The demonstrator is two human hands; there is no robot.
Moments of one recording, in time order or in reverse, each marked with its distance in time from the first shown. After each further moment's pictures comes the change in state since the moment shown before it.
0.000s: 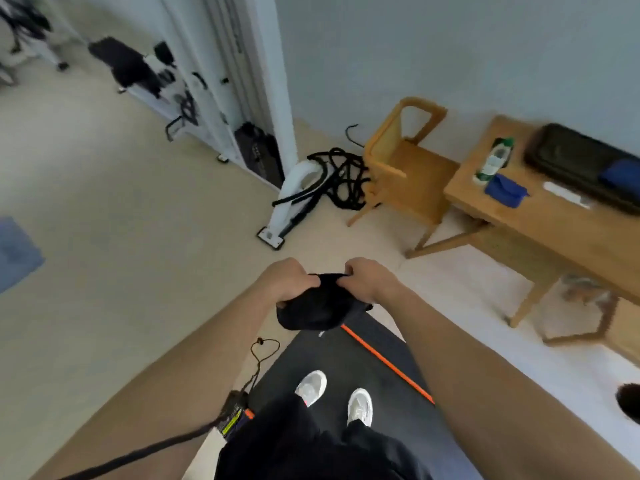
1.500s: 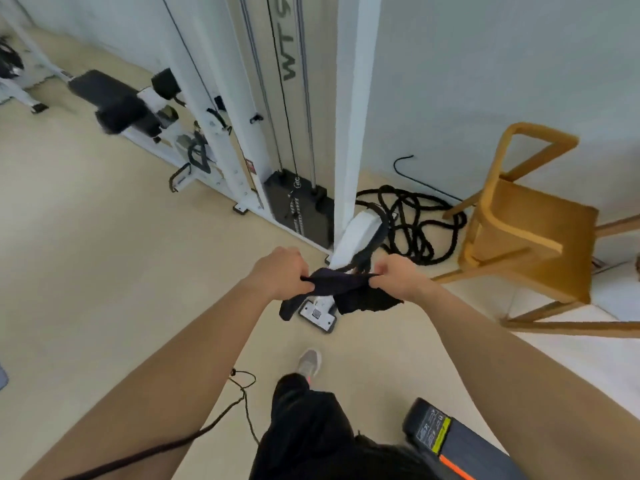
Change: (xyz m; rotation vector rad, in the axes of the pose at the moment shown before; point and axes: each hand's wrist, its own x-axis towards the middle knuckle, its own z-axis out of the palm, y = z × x) left_hand 0.562 -0.202 -0.355 0.608 0.086 0.349; right_hand 0.613 -0.186 -0.010 0.161 0.147 0.078
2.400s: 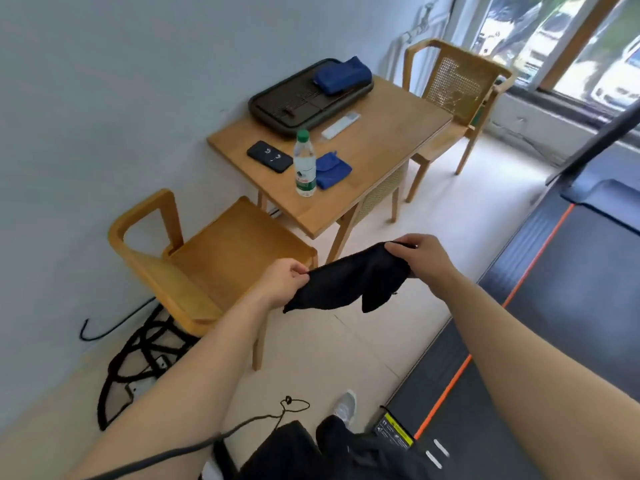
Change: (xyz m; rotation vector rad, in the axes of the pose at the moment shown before) left_hand 0.271 0.590 -0.018 -0.141 -0.528 0.801; right_hand -0.203 0.383 -0.206 1.182 1.281 0.801
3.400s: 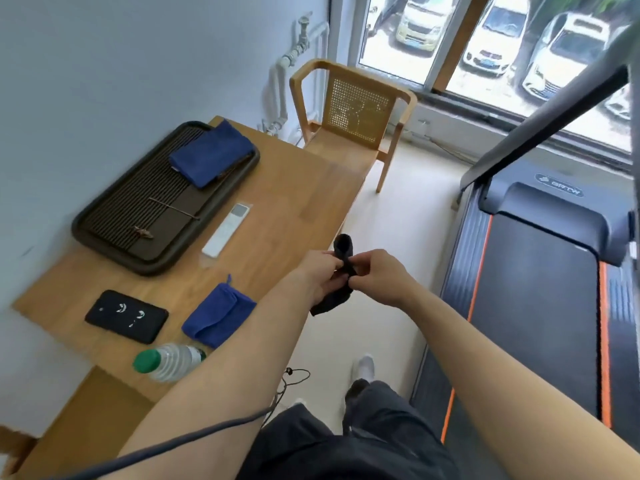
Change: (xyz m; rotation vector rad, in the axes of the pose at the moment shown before) left_hand 0.407 0.361 0.080 -0.634 -0.377 -0.263; right_hand 0.357 -0.118 -0.158 -0.400 -0.007 0.066
